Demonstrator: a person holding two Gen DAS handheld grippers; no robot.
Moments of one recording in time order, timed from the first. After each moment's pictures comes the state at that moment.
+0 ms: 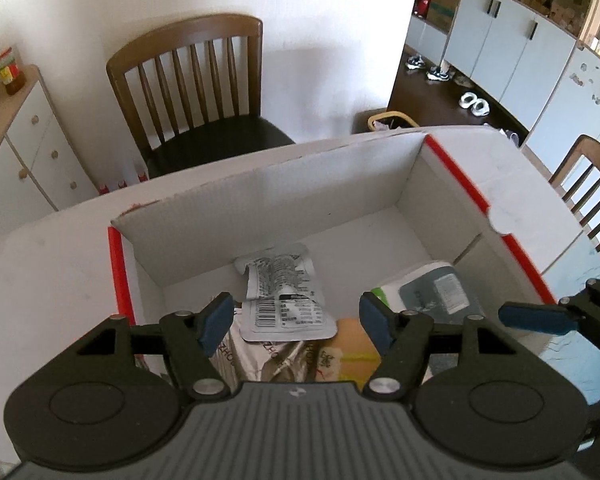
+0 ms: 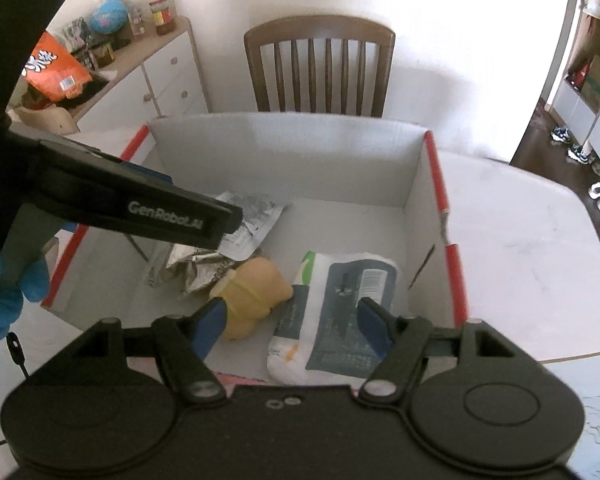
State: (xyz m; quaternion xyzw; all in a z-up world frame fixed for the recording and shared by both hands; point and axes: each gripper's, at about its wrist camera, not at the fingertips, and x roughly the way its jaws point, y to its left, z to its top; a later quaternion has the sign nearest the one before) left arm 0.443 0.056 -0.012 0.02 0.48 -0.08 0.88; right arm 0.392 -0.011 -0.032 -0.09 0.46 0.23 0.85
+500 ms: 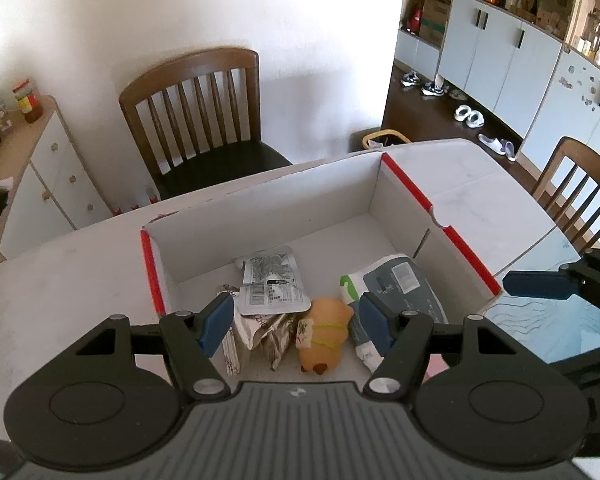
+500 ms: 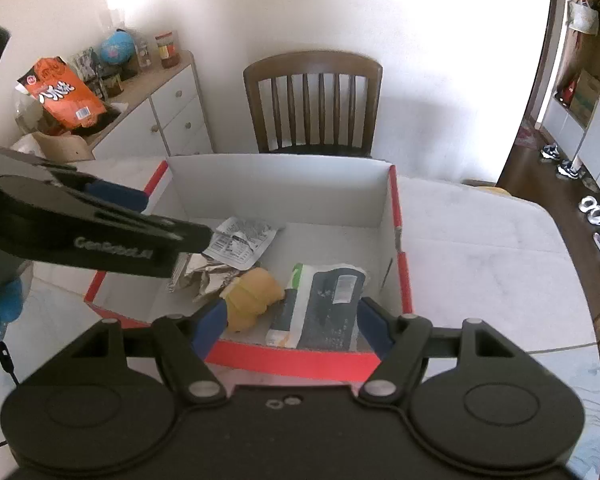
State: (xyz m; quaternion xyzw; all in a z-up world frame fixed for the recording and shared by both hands) left arm 0.382 0.043 0.042 0.04 0.44 -0.08 0.89; right arm 0.357 -0.044 0.019 -0.07 0.42 0.23 0.87
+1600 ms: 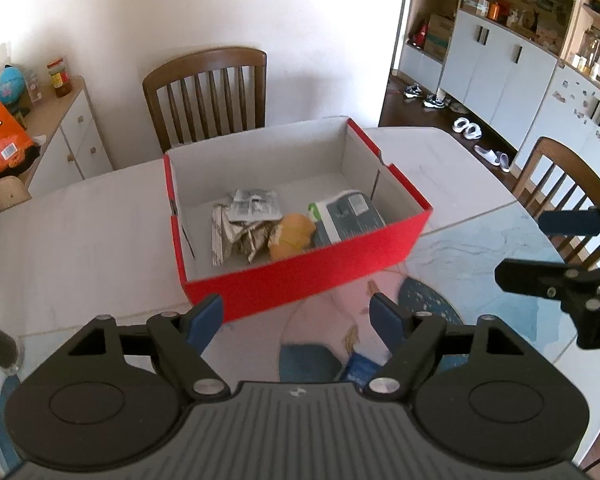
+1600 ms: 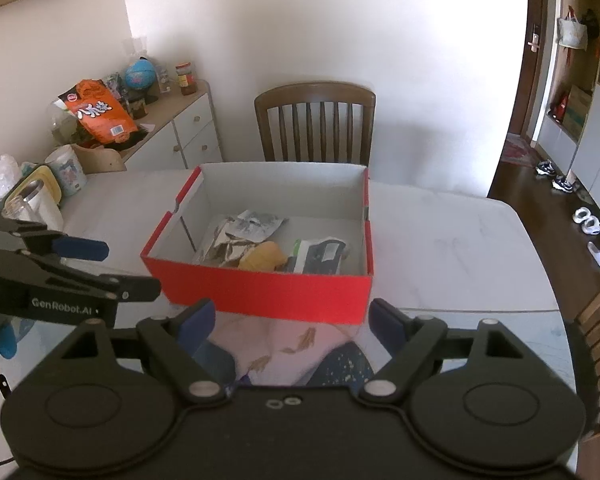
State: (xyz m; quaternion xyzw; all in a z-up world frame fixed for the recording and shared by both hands) left arm 0.240 0.033 0.057 0.01 0.43 -0.06 0.90; right arm 0.263 -0.107 0.061 -0.06 0.38 0.25 0.89
